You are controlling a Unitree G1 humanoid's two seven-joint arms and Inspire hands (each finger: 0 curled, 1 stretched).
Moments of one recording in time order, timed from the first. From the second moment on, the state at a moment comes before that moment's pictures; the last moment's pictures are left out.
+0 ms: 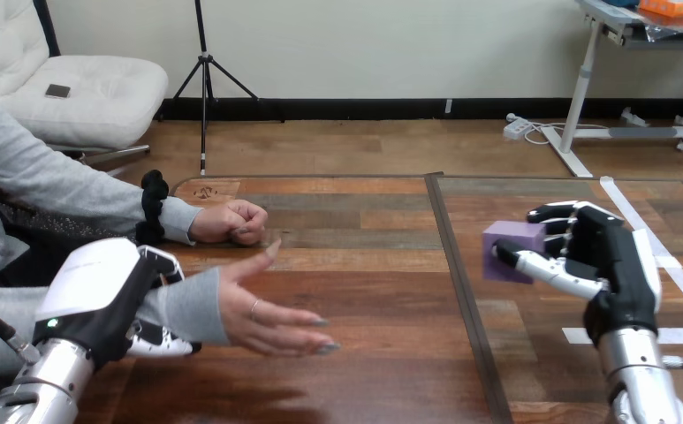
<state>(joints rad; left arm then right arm) -0.03 0.61 -0.11 0.24 0.63 -0.21 0.10 -0.31 -0.22 -0.19 0.84 0.07 -0.56 0.06</state>
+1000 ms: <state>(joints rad) -0.01 0.57 -0.10 0.16 0.63 -0.22 0.11 -0.31 -0.11 -0.13 0.83 0.04 -0.56 0.06</state>
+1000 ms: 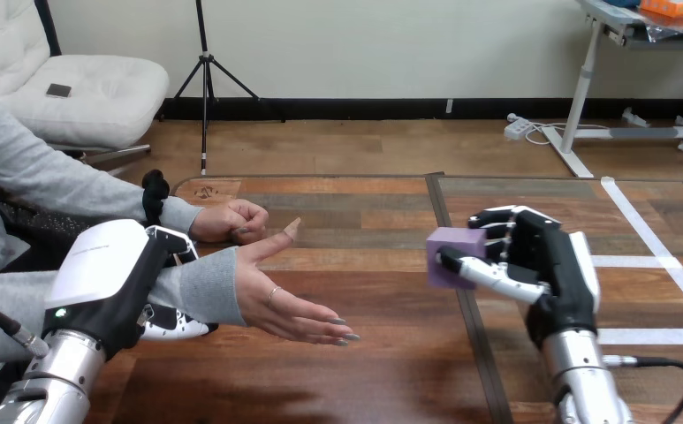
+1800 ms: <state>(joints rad) -0.02 0.54 -0.09 0.11 0.63 -0.22 0.11 -0.31 -0.03 -0.08 0.78 0.03 -0.55 0.06</state>
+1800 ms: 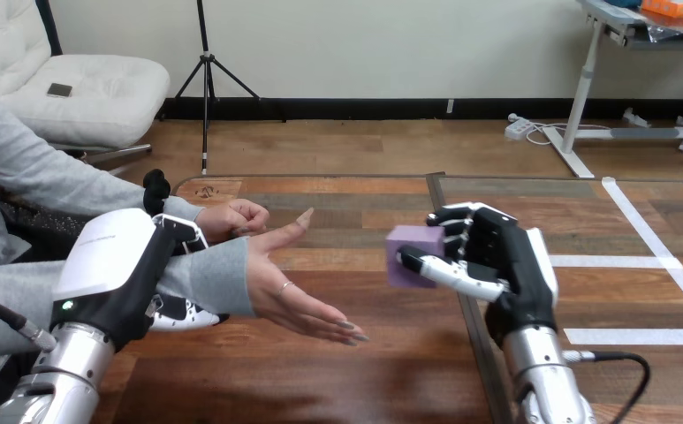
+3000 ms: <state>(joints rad) -0.04 0.51 -0.10 0.13 0.64 -0.24 0.11 -0.25 0.06 0.02 0.63 0.01 -0.50 0.09</state>
